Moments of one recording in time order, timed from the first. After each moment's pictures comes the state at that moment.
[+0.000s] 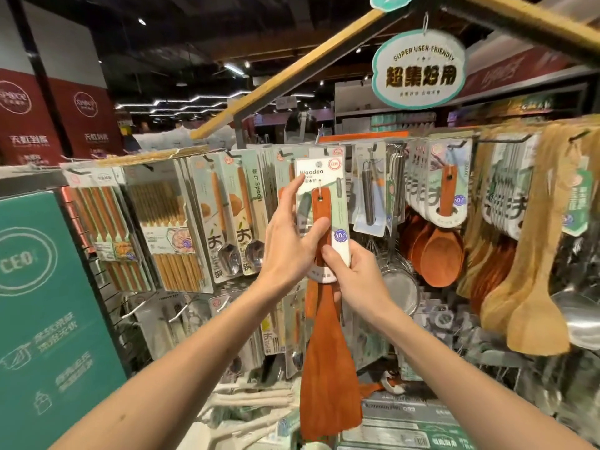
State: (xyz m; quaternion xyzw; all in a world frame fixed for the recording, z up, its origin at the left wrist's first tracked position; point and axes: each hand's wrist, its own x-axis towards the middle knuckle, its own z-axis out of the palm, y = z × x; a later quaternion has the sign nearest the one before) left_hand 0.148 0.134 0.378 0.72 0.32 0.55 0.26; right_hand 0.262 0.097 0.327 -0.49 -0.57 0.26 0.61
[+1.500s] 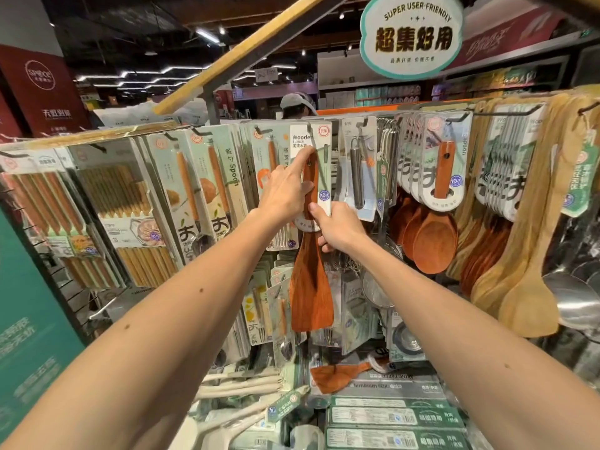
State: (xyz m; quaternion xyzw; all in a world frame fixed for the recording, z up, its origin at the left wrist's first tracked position) left_hand 0.195 0.249 0.407 0.83 0.43 0.35 0.05; right_hand 0.304 0.207 0.349 -0.68 -0.54 0.18 0.46
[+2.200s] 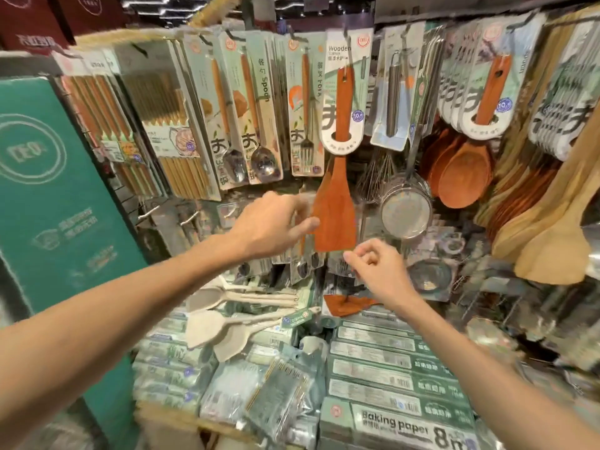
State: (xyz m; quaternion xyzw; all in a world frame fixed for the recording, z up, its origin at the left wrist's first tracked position) left_hand 0.104 0.116 0.313 0.87 0.46 0.18 0.03; right_hand 0.300 0.067 0.212 -0.63 -0.54 0.29 0.47
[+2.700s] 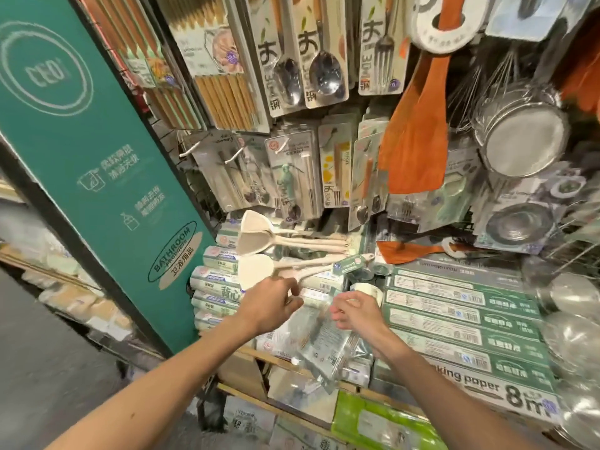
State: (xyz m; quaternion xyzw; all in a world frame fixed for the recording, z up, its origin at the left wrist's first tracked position) left_hand -0.020 0.091 0.094 0.80 0.58 -0.02 0.15; right_hand 0.174 0.064 0.028 -0.63 -0.36 0.59 0.36
